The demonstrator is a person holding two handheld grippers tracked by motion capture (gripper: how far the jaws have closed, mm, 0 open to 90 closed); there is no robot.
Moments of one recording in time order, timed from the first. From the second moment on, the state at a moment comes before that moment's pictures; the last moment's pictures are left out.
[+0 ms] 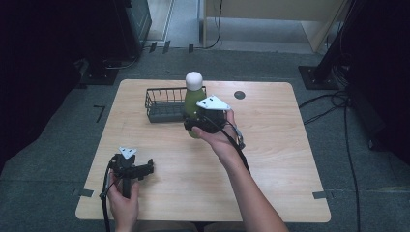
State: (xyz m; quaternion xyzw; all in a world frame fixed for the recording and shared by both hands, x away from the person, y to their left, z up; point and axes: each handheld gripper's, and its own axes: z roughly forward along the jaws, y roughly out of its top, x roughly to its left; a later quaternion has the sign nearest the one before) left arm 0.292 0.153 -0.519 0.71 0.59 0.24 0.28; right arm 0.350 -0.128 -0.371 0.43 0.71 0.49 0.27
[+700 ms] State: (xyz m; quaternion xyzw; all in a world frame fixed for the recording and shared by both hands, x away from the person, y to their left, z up) left arm 0.292 0.153 -0.519 0.71 0.59 0.24 0.28; right arm 0.379 -0.121 -0.350 0.45 0.68 0.51 0.28
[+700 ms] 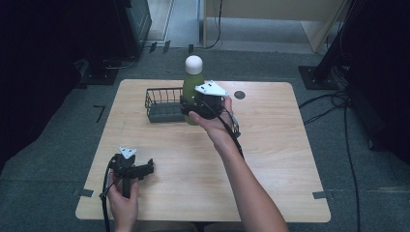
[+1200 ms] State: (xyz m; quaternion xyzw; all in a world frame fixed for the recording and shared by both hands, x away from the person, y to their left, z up) left arm 0.292 0.153 -0.519 0.71 0.59 0.24 0.28; right arm 0.403 -0.120 -0.347 0.46 0.67 0.51 0.30
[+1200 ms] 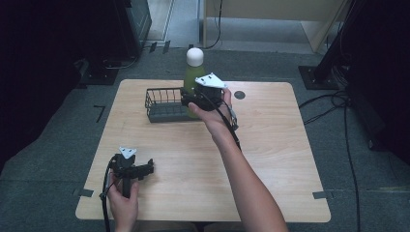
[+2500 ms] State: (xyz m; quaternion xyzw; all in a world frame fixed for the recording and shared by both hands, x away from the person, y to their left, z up) left arm 0.292 0.153 -0.519 0.72 0.59 0.24 0.28; right arm 0.471 -0.095 -0.350 0.47 0.65 0.50 0.32
